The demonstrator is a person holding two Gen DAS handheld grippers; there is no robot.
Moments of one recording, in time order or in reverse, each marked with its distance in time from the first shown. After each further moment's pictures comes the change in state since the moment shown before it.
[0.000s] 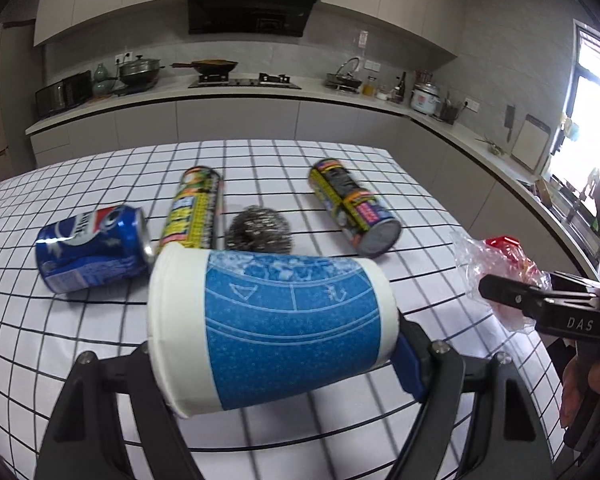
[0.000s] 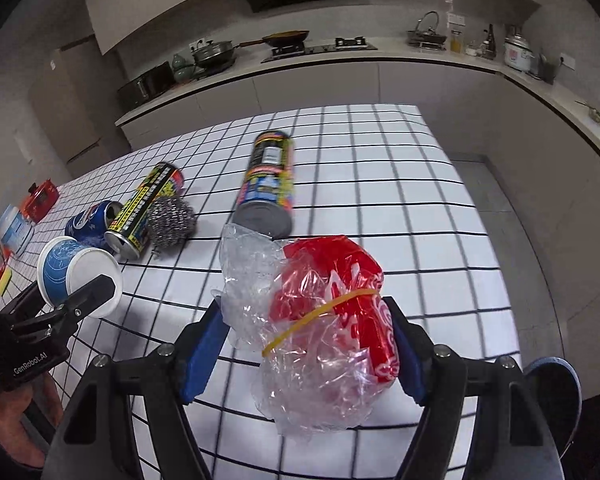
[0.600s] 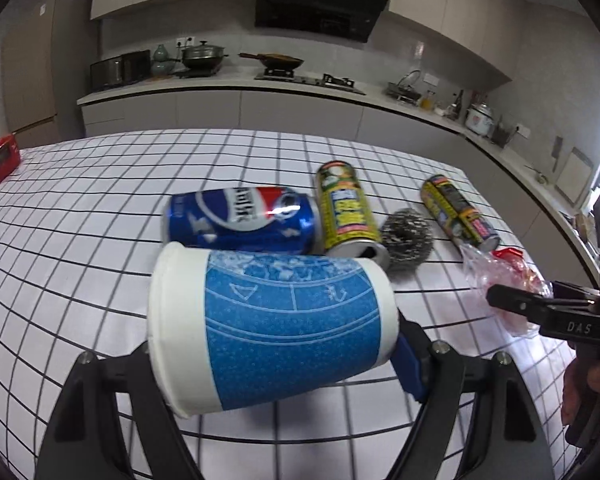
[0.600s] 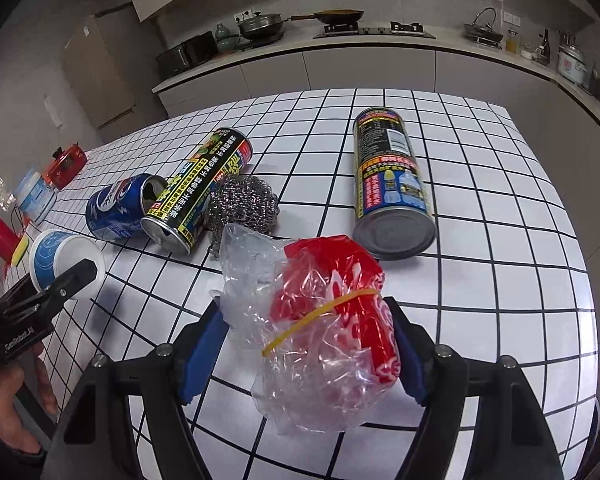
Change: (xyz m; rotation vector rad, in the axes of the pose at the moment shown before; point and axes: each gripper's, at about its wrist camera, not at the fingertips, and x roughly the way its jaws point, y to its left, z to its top) left arm -0.017 0.108 -0.013 -0.127 0.001 0.125; right arm 0.061 0.086 0.017 -0.111 0.077 0.125
